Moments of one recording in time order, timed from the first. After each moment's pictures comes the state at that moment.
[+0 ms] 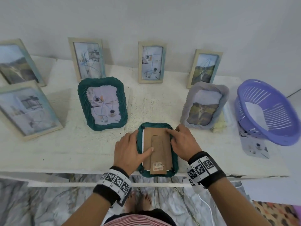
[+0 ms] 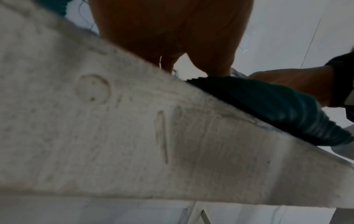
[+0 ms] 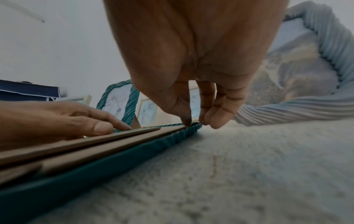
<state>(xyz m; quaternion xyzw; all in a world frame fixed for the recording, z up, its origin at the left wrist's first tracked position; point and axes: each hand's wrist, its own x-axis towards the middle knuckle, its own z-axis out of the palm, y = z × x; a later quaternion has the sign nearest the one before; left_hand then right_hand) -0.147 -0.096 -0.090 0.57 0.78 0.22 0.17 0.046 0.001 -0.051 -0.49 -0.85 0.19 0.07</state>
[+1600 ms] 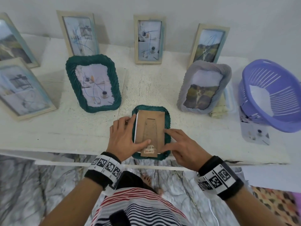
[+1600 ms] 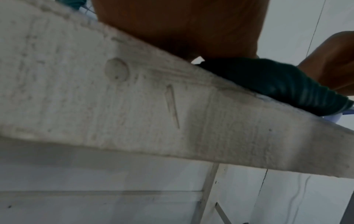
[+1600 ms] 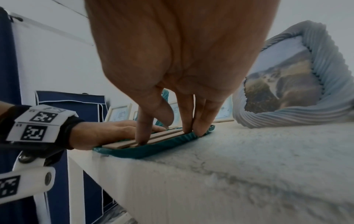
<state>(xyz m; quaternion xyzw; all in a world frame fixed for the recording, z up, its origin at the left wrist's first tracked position) -0.136 -0.107 -0.092 0.60 0.77 0.17 0.13 0.101 -0.039 -0.048 -0.27 -0.93 0.24 0.02</state>
